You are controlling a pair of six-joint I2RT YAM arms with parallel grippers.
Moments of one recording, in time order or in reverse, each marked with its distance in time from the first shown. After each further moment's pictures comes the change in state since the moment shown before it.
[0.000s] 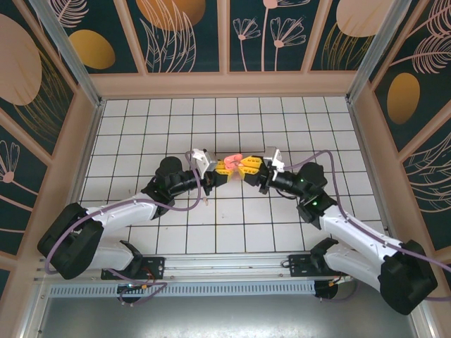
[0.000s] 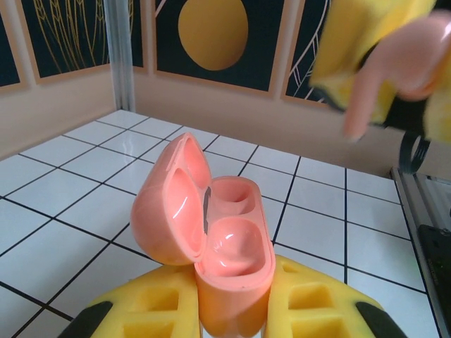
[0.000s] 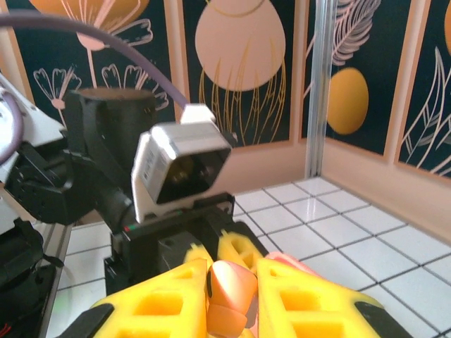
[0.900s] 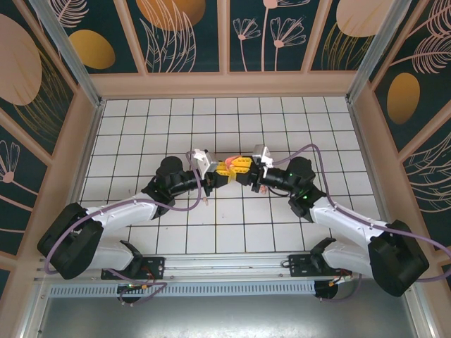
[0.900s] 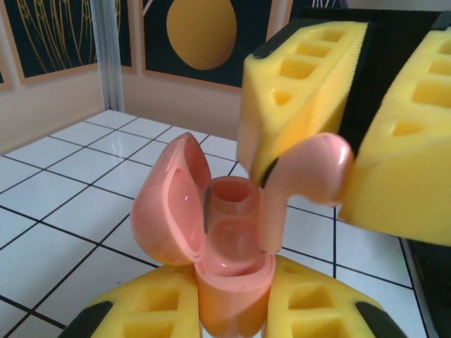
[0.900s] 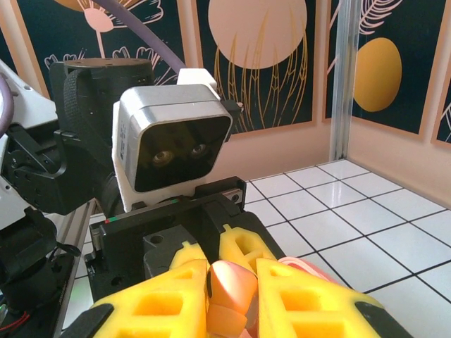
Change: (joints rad) left arm -0.006 0.000 0.010 -0.010 0.030 -0.001; right arm 0.031 0.182 0.044 0.065 -0.035 0.019
